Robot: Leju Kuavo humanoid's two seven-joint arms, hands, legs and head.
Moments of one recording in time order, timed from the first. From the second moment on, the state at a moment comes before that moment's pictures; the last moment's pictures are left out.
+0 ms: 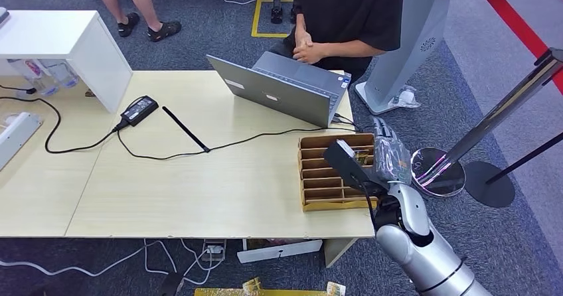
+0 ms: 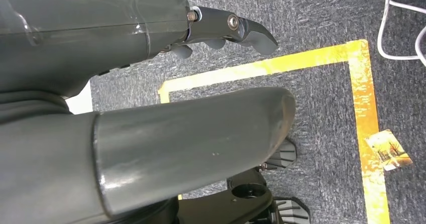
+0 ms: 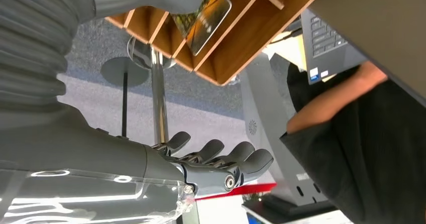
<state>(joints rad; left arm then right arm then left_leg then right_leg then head) -0.17 0.02 -0.99 -0.25 0.72 0.35 -0.05 -0.37 -0.32 0.69 -1.19 0.73 -0.29 0.44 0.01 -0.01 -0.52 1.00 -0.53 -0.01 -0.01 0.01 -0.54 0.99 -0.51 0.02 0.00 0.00</state>
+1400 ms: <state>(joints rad) -0.17 0.03 -0.99 -0.25 0.72 0.35 -0.05 -0.42 -0.29 0.73 -1.06 0.69 -0.27 0.49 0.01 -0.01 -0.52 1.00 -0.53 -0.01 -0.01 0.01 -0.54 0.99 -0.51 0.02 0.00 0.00</state>
